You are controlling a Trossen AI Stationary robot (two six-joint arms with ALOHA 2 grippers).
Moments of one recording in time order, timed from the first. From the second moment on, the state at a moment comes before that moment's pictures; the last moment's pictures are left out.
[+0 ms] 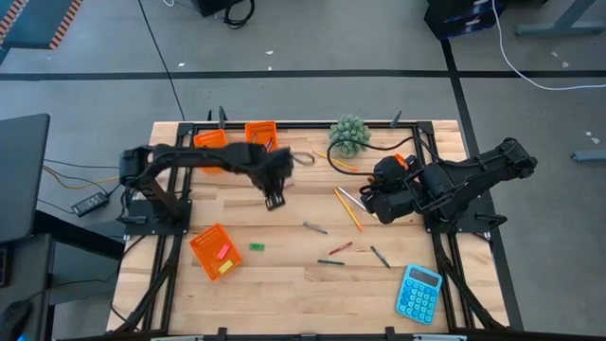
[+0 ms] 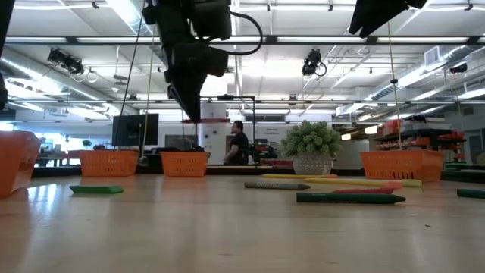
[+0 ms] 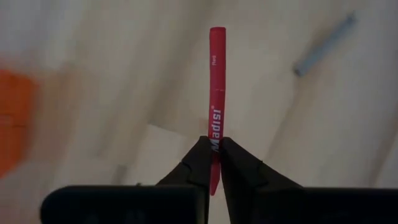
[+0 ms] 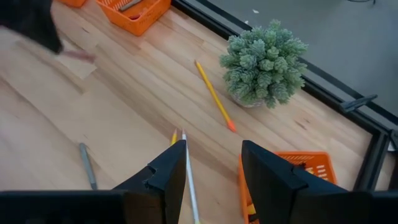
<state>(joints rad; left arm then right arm) 0.21 1.67 1.28 -0.84 0.03 -0.17 0.36 1.33 1.39 -1.39 0.76 1.17</state>
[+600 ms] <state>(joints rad) 0.67 1.62 1.28 -0.77 -0.06 -0.24 0.36 1.33 1.39 -1.40 0.80 1.24</state>
